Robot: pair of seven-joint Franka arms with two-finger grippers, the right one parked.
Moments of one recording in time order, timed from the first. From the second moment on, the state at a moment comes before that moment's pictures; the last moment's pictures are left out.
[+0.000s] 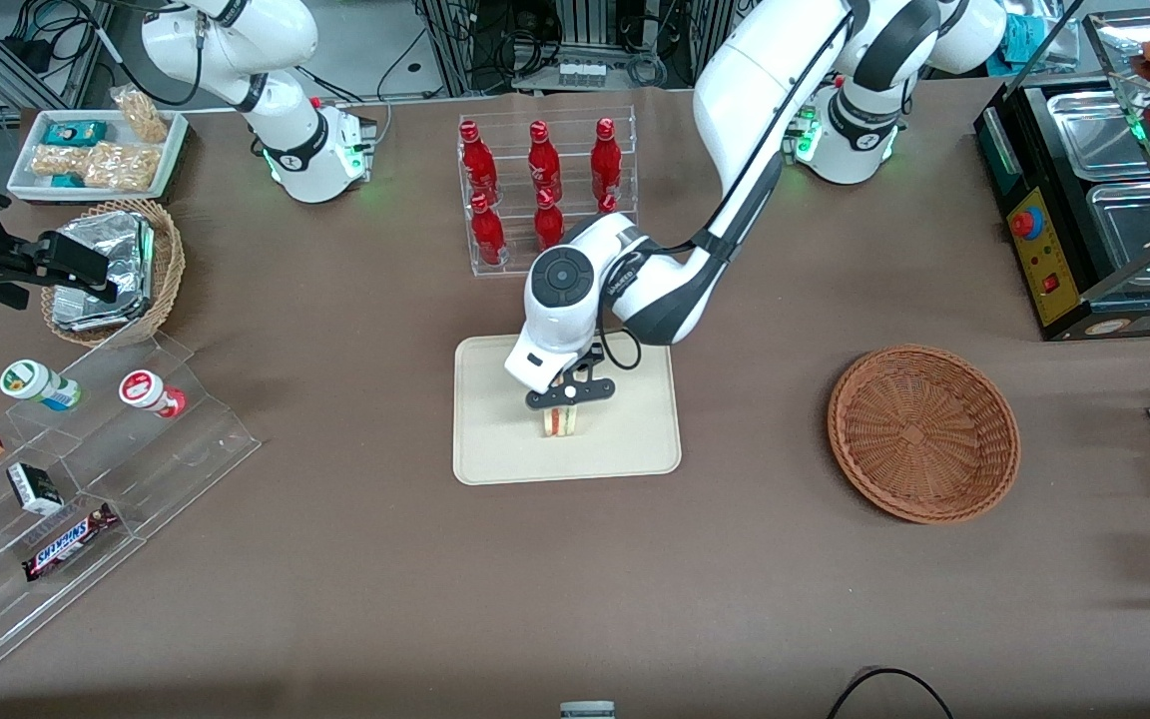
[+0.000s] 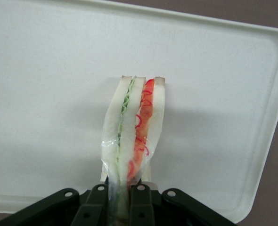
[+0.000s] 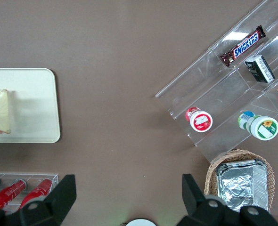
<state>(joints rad) -0.77 0.78 -0.09 -1.38 -0.04 2.18 -0.98</state>
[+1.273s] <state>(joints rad) -0.74 0.59 0.01 -1.35 -0.02 1.85 -0.94</state>
